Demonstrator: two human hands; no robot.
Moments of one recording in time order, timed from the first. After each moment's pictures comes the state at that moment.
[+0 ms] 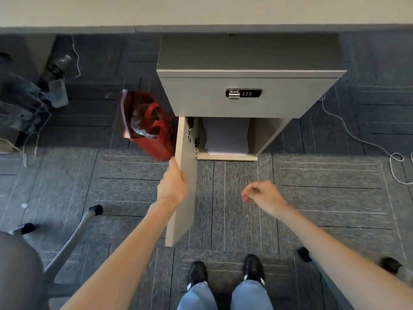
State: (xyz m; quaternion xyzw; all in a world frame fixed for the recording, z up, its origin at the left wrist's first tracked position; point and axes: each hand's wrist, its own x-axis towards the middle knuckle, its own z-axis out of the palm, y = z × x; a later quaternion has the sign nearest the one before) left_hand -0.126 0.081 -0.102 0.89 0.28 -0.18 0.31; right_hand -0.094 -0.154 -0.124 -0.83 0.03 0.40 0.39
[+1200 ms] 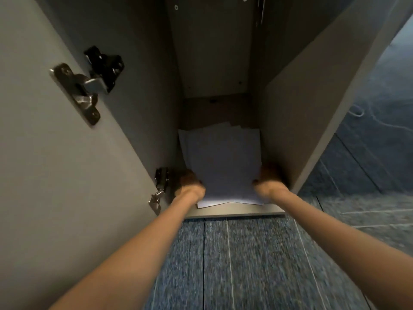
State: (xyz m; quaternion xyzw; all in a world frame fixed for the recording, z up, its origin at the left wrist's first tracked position) left_hand 0.121 0.060 -0.531 0.94 0.21 -0.17 0.20; right_hand 0.155 -0.139 -0.531 -0.96 0.02 0.15 0.25
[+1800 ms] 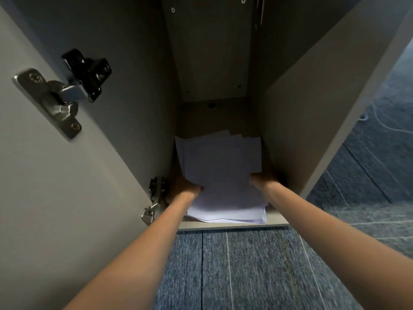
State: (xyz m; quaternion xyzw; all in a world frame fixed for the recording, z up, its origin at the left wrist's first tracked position) left_hand 0.141 0.067 -0.531 0.85 0.35 -0.11 0.39; right_hand 0.186 -0.120 -0.534 -0.84 0.21 0.19 0.46
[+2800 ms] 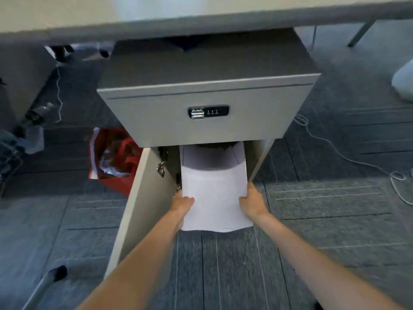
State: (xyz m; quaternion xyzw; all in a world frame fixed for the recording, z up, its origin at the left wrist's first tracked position) left_hand -0.037 0.027 -0.224 0.68 0.40 -0.20 0.58; right_hand -0.013 -0.153 -0.226 -0.85 0.15 0.26 0.44
